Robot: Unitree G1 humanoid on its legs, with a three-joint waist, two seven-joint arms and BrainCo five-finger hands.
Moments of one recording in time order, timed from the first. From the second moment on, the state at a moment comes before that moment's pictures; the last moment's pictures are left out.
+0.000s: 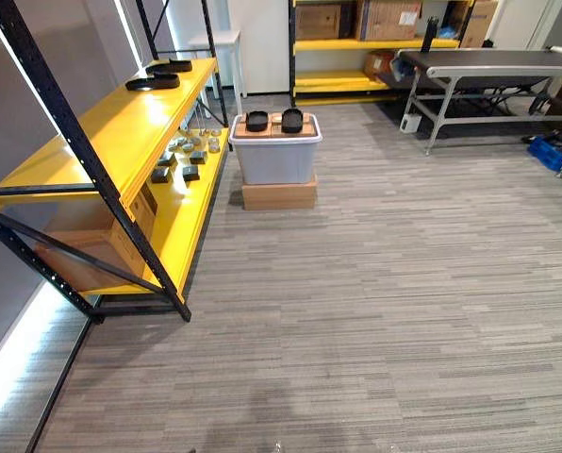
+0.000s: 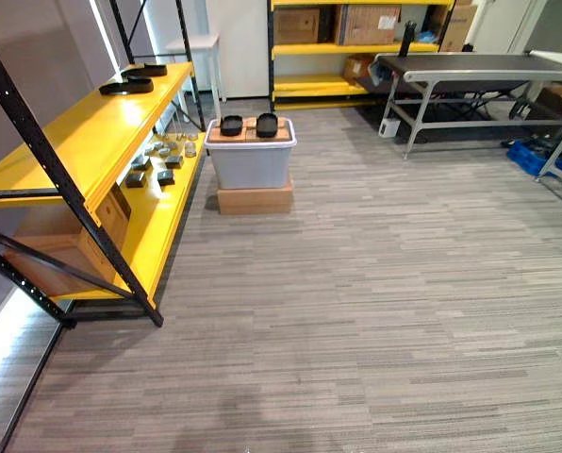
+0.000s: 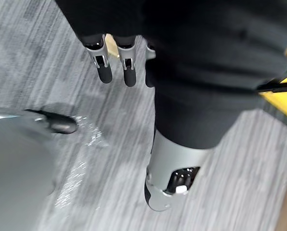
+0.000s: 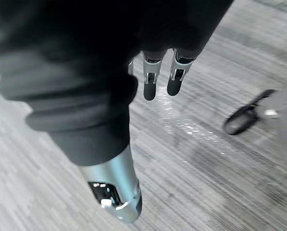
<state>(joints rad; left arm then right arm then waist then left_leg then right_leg) 0.04 0.17 0.34 1.14 -0.15 -0.03 -0.08 0.03 -0.17 -0.67 1.11 0.34 -0.01 0.06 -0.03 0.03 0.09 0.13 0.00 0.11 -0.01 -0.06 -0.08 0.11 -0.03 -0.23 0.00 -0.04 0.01</state>
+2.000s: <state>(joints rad) -0.01 0.13 0.34 1.11 -0.11 -0.07 -0.03 0.07 -0.07 -0.60 1.13 0.27 -0.04 0.06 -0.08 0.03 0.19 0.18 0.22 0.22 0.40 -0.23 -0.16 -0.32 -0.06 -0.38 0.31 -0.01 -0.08</state>
